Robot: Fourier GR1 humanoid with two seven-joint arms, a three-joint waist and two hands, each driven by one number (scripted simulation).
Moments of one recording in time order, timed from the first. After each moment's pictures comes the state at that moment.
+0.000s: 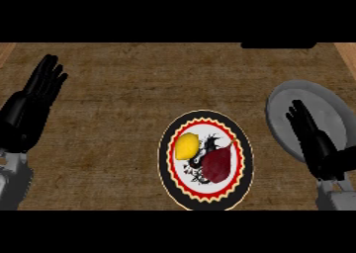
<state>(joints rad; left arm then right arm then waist) -0.24 0.42 -0.03 -1.63 0.27 0.09 0.14 -0.08 -0.34 0.08 -1.35 -0.29 -0.02 -0.15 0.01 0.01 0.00</state>
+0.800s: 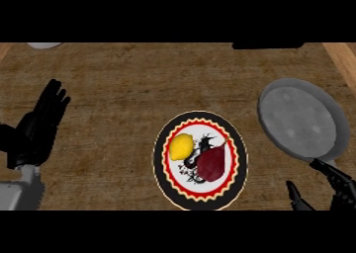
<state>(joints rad) -0.14 0.33 -0.01 -1.57 0.26 0.18 0.18 0.36 -0.13 0.00 -1.68 -0.14 -0.29 -0.61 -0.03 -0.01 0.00</state>
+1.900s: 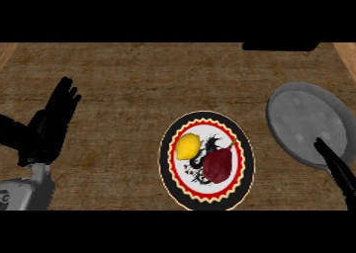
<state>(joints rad) -0.16 0.28 -0.04 -1.60 0.22 0.18 0.22 0.38 -0.46 0.17 -2.09 0.45 -0.16 0.13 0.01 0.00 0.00</state>
